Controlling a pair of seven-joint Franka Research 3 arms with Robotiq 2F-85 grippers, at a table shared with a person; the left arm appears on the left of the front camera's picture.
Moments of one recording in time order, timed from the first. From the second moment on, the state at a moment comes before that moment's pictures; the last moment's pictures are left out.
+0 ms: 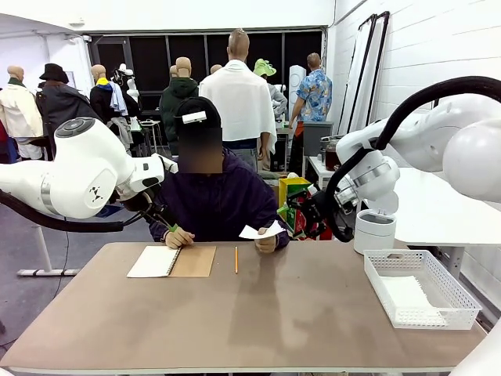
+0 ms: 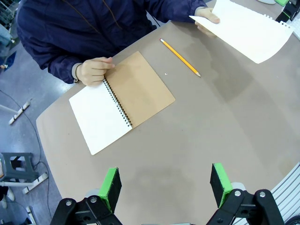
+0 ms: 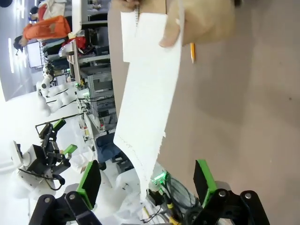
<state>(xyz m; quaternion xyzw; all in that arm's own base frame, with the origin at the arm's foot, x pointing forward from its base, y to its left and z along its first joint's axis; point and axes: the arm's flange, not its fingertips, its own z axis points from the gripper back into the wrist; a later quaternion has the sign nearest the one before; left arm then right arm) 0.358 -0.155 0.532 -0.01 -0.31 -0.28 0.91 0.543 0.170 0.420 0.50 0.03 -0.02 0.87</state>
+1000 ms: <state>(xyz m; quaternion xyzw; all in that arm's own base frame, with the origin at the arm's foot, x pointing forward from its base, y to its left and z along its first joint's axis) 0.358 -0.155 0.532 -0.01 -0.31 -0.28 0.91 0.571 0.175 0.389 0.54 0.11 -0.08 0.83</state>
